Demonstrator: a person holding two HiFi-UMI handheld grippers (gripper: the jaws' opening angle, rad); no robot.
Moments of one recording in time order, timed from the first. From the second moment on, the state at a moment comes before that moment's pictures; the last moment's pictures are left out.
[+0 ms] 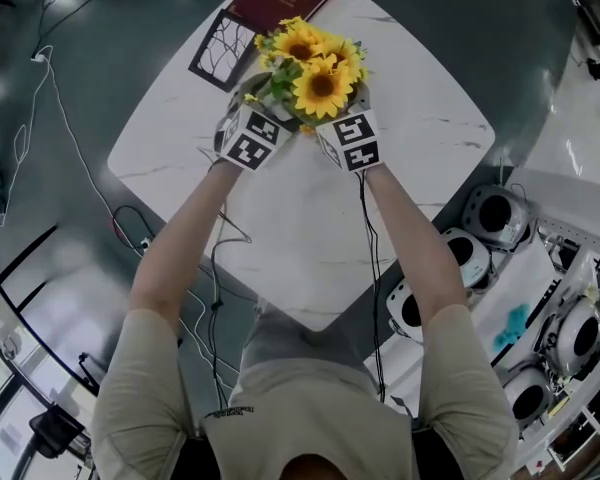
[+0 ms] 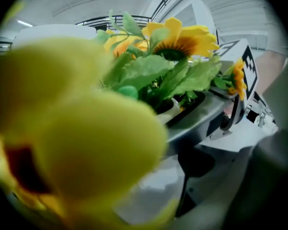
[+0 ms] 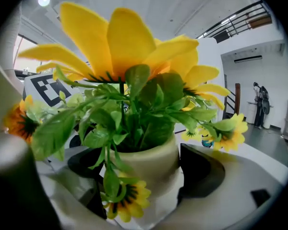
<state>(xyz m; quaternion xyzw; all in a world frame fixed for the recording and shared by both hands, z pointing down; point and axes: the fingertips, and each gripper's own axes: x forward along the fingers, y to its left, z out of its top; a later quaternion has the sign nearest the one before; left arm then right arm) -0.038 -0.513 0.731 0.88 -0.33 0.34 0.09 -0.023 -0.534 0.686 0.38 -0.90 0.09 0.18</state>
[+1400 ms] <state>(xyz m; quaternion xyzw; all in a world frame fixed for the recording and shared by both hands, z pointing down) -0.062 -0.460 0.656 0.88 -0.38 0.27 0.09 0.019 -0.475 0.617 0.45 -0.88 0.09 0.16</state>
